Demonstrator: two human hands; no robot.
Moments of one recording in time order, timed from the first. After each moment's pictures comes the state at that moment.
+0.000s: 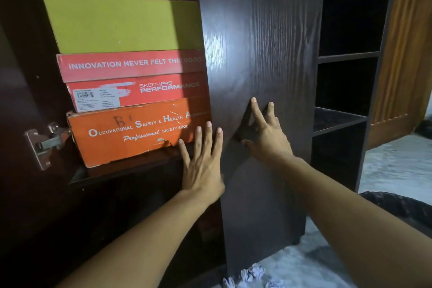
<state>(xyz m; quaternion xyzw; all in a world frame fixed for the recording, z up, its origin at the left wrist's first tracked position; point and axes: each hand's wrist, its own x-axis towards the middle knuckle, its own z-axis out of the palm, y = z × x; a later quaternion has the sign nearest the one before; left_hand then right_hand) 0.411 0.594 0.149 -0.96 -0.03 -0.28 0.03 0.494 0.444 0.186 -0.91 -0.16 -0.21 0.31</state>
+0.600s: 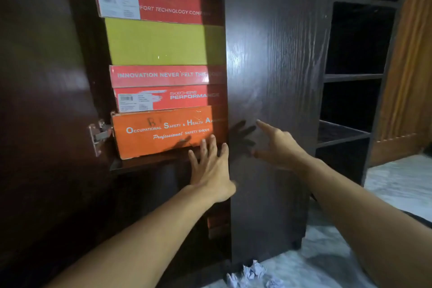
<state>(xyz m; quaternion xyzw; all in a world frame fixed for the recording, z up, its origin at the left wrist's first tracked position) 0.344 0.587 0.191 -0.98 -0.07 -0.16 -0.05 0.439 0.432 0.222 -0.93 -0.22 -0.13 0.27</state>
